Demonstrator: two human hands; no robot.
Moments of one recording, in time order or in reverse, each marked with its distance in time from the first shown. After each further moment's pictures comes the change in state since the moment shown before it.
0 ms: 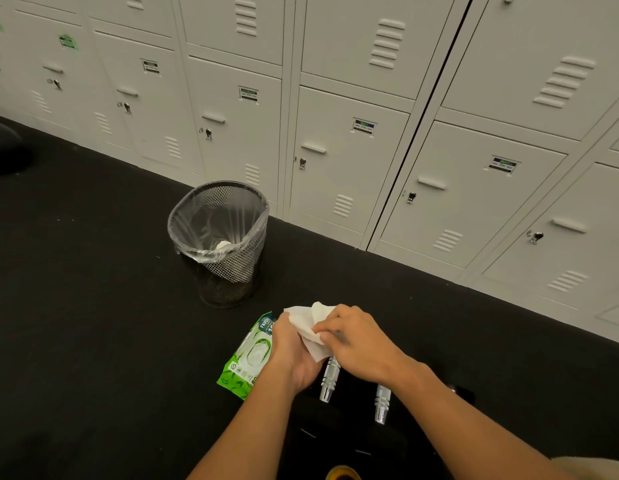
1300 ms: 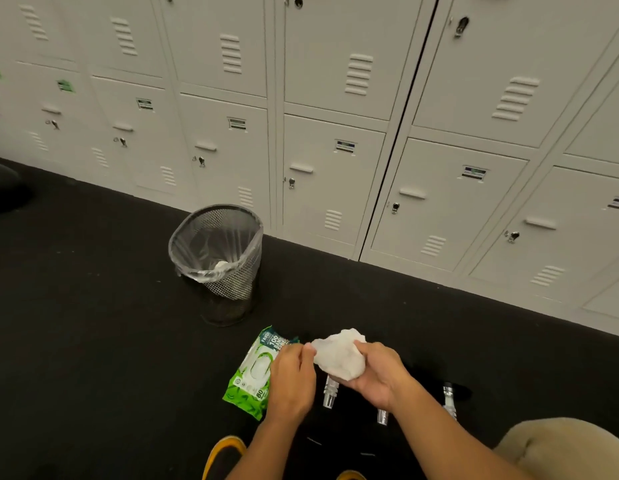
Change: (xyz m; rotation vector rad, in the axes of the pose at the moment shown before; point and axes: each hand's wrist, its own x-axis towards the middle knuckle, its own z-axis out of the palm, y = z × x) left_hand -0.019 -0.029 -0.044 1.314 0.258 0.714; right_hand -0.022 0.021 0.028 1.705 0.241 0.819
